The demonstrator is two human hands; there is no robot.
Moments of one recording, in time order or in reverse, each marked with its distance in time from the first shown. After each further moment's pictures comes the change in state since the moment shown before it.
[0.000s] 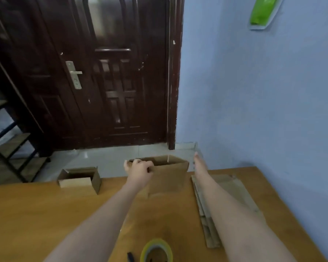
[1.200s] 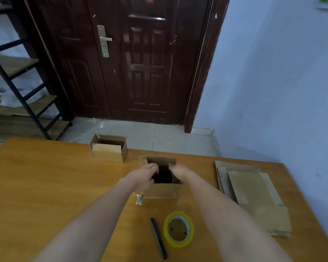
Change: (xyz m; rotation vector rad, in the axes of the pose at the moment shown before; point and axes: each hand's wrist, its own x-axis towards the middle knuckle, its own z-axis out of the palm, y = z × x) left_hand -0.066 -0.122 0.013 0.068 -0.307 0.215; right_hand -0.071 0.057 0.138 -0.923 -0.459 -0.008
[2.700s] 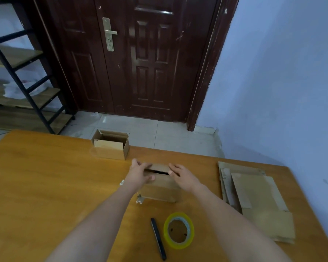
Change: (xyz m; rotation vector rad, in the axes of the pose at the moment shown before) left_hand 0.005 -0.016 0.025 -0.485 0.225 -0.403; right_hand 0.014 0.038 0.007 -0.215 0.044 -0.320
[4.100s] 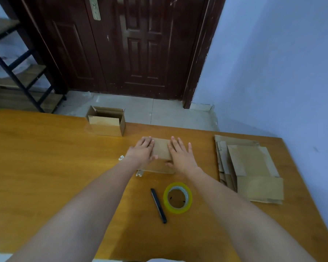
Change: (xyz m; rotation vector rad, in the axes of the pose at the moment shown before) left_hand -0.009 0.009 0.004 0.770 -0.291 0.172; right_hand -0.023 -0.005 0.029 -0.577 0.131 -0.091
